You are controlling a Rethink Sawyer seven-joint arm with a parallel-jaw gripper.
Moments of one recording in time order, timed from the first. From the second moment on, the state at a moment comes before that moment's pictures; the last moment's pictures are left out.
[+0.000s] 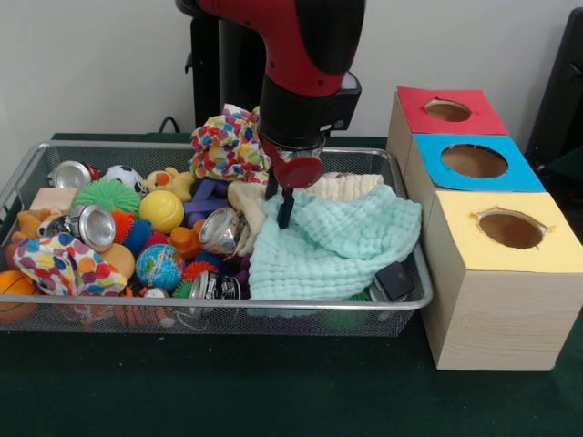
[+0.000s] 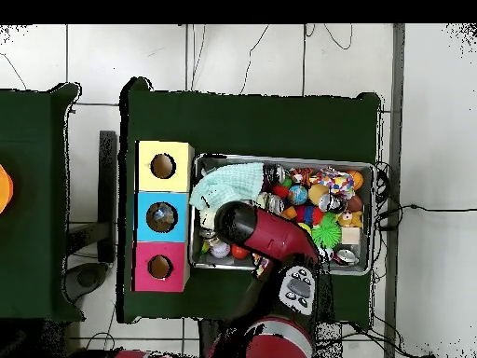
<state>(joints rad) -0.04 -0.41 -0.30 1.68 0.27 0.41 2.61</state>
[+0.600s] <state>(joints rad) -0.03 -0.40 -0.30 1.68 0.27 0.38 2.61</state>
